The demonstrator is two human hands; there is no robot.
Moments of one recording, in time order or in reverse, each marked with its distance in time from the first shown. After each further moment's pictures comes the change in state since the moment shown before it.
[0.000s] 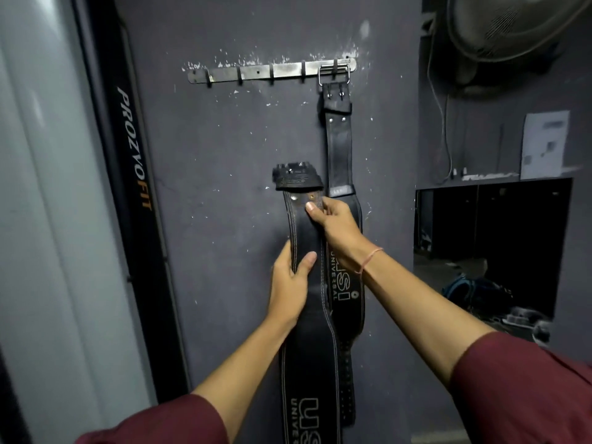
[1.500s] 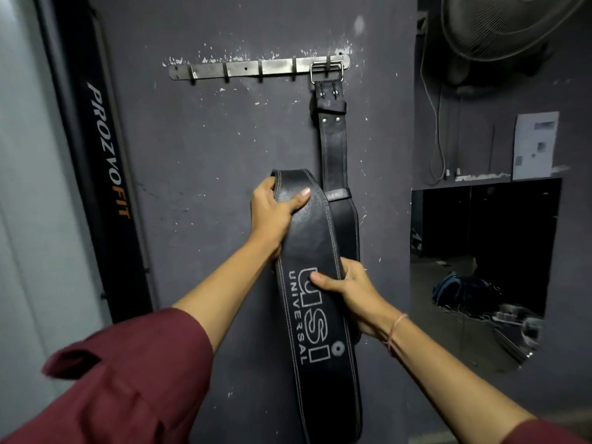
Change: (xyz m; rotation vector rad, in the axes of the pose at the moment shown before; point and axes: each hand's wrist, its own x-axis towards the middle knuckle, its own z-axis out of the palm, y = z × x) left_hand 0.123 0.034 0.005 -0.039 0.009 0.027; right_hand -0.048 0.051 -0.038 0.085 -0.065 0.173
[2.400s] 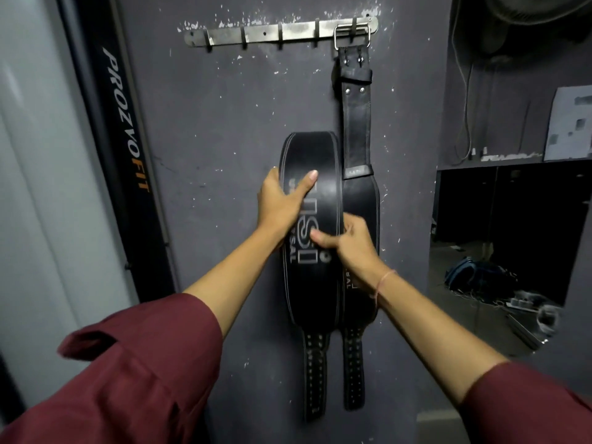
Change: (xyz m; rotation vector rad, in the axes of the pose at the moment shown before) left_hand -0.004 -0.021 -0.028 0.235 0.075 -0.013; right_hand 0.040 0.003 0.031 -0.113 0.127 -0.076
